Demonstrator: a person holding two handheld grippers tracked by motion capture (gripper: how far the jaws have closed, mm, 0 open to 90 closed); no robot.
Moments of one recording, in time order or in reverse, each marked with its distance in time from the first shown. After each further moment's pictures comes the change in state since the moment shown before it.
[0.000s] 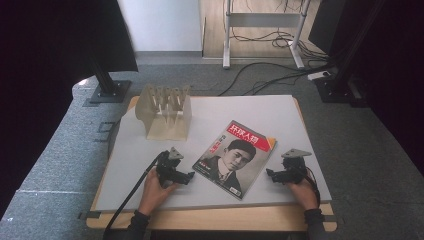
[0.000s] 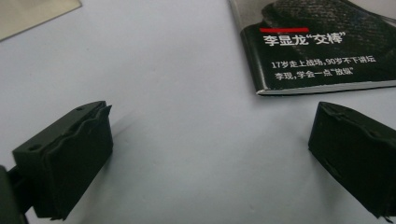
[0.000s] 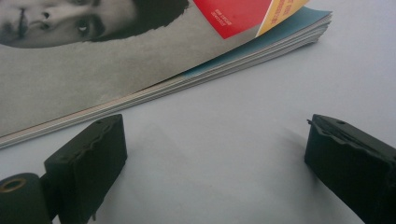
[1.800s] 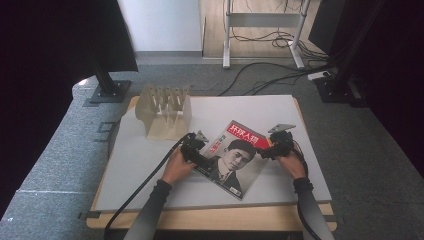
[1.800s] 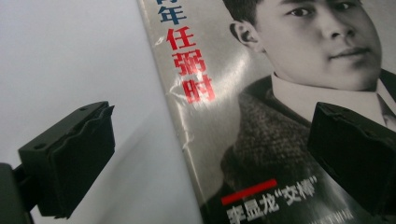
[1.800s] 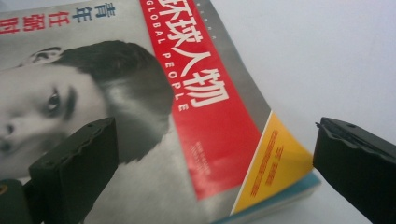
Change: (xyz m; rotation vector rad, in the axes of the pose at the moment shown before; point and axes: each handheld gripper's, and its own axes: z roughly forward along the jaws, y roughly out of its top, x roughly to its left) left arm -0.011 0.088 0.051 0.042 -0.135 0.143; right arm -0.016 0.082 0.043 0.005 0.031 -0.096
